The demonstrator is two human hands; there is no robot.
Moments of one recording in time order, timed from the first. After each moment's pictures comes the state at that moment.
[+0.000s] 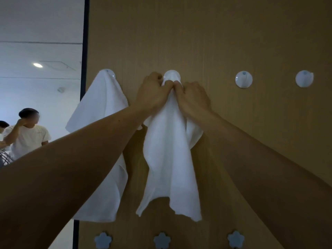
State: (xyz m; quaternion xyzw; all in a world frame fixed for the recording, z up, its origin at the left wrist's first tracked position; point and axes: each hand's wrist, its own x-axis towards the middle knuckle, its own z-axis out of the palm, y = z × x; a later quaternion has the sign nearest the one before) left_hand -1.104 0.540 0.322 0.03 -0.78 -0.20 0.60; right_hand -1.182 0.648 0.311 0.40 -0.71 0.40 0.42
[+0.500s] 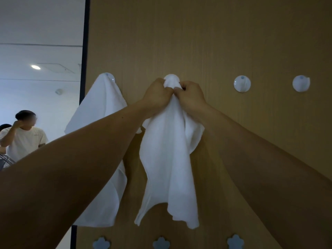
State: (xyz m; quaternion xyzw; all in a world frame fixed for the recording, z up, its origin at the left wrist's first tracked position) left_hand -1.110 0.546 0.334 0.03 -0.82 -0.23 0.52; right_hand -1.178 0.646 0.328 0.45 -0.66 0.56 0.24
